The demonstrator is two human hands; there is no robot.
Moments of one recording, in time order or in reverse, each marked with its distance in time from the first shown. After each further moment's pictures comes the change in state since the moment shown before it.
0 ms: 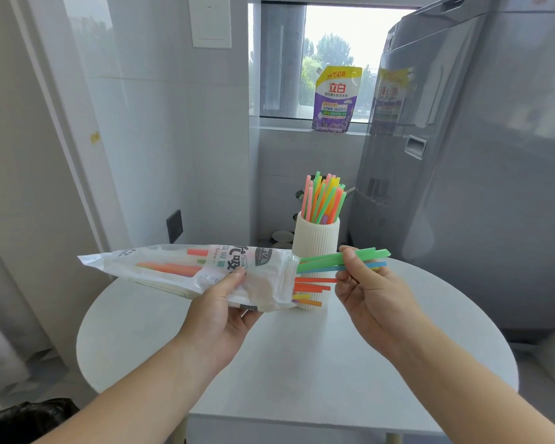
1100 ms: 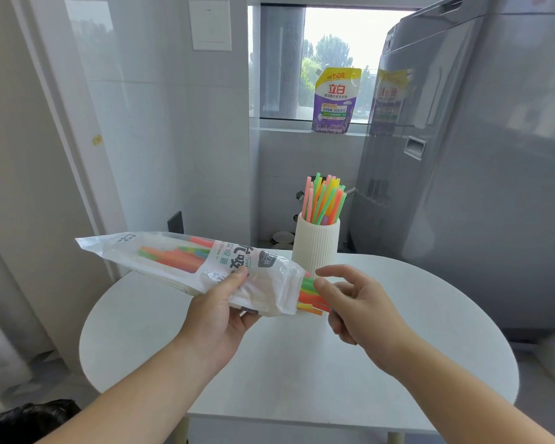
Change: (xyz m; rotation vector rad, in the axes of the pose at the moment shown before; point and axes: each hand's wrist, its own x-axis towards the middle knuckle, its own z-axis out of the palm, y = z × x) left_hand 0.005 0.001 -0.010 0.104 -0.042 0.052; right_hand -0.009 0.015 -0.009 -0.750 -0.153 -0.096
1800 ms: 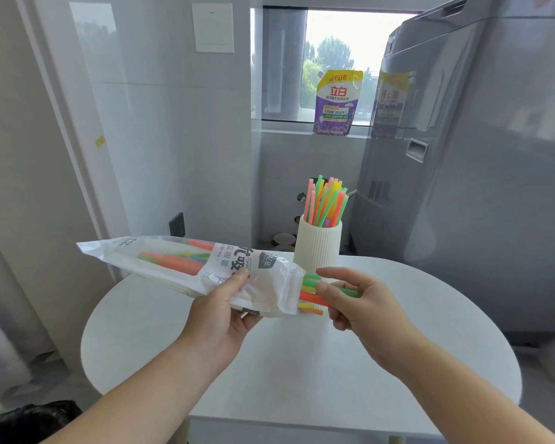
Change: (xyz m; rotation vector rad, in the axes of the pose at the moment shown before) left_hand 0.001 0.001 0.001 -0.010 0.021 -0.008; right_hand 0.005 0.002 -0.003 0.120 0.015 -0.006
